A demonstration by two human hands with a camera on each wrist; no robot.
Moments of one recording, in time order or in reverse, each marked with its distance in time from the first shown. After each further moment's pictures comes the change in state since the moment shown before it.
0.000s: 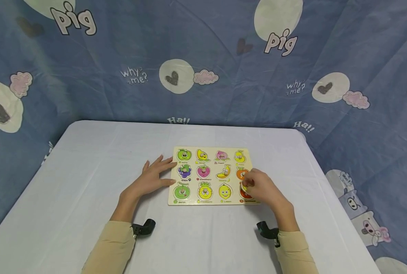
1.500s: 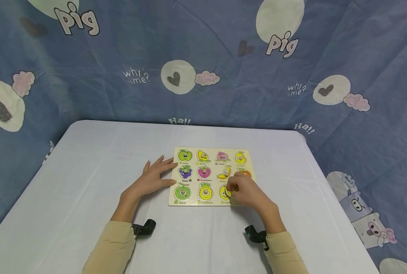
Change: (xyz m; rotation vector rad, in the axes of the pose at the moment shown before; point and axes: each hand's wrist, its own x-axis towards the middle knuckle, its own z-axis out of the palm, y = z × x) left_hand 0.000 -0.001 0.001 -0.012 0.004 0.015; right_hand 0.007 -0.031 0.029 -0.007 -0.047 -0.129
